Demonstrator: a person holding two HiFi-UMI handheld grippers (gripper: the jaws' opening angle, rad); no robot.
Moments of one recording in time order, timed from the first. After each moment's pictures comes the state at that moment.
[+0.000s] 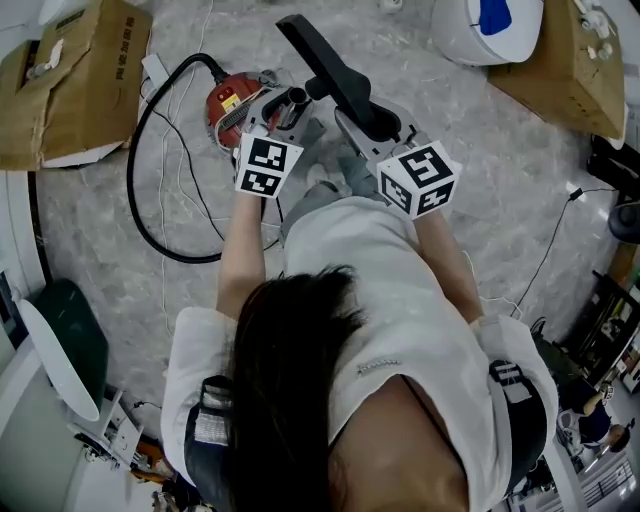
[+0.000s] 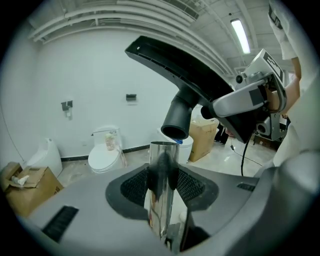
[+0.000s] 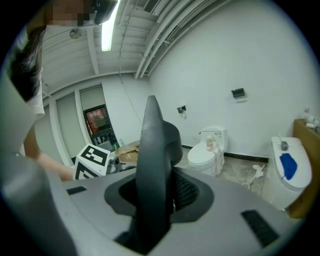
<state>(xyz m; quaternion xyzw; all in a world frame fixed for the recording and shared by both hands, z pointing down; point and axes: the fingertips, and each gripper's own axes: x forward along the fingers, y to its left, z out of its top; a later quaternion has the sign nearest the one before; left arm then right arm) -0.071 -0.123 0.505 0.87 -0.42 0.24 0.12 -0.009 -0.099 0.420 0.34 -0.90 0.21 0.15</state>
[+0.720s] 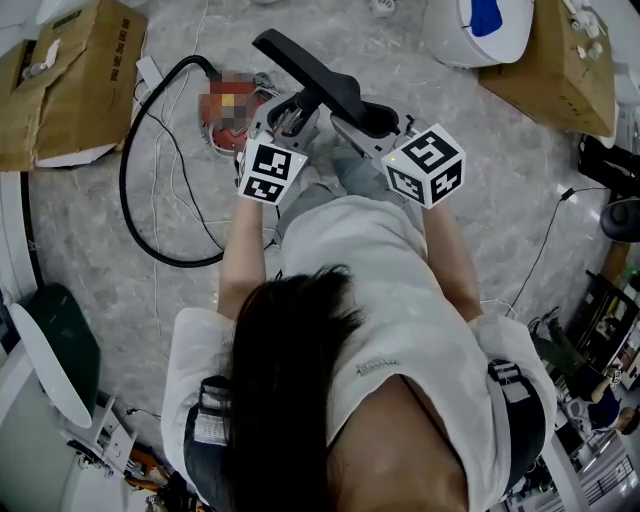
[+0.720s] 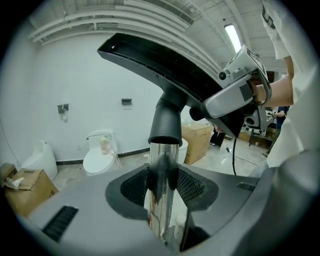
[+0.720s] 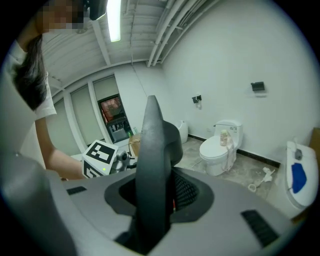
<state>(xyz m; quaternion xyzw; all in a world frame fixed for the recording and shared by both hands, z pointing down) -0.056 -0.098 0.497 0.88 -0.40 0.22 0.10 -0.019 -0.077 0.415 0.25 -0.92 0.20 0.22</state>
